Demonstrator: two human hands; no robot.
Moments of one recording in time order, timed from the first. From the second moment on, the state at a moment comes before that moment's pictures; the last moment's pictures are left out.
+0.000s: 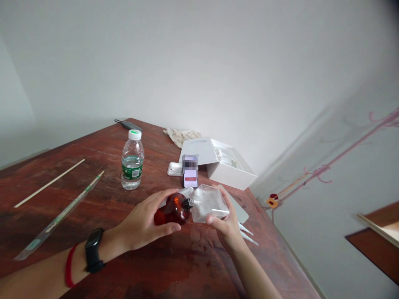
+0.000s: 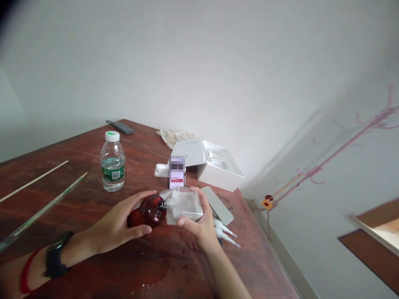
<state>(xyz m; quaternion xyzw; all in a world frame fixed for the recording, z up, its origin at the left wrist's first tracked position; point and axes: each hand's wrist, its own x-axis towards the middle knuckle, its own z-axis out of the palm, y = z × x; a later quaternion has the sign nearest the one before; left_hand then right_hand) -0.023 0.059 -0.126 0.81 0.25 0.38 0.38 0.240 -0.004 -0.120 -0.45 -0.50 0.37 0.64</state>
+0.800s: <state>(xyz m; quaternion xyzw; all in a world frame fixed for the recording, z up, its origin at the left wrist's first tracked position) -0.022 0.058 -0.128 0.80 0.23 0.38 0.40 0.238 -0.010 -0.112 -0.46 -0.51 0.36 0.63</state>
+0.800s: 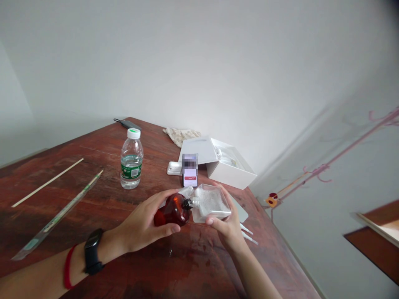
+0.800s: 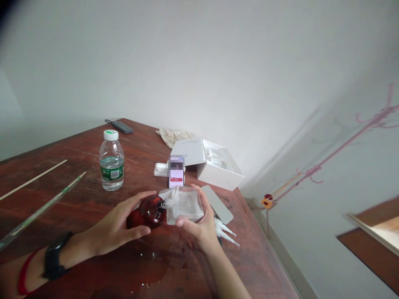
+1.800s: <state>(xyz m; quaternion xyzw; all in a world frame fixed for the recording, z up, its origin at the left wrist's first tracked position) -0.024 0.062 -0.126 0.81 0.21 0.36 0.42 0.243 -0.010 -0.113 -0.46 -0.56 0.32 0.61</state>
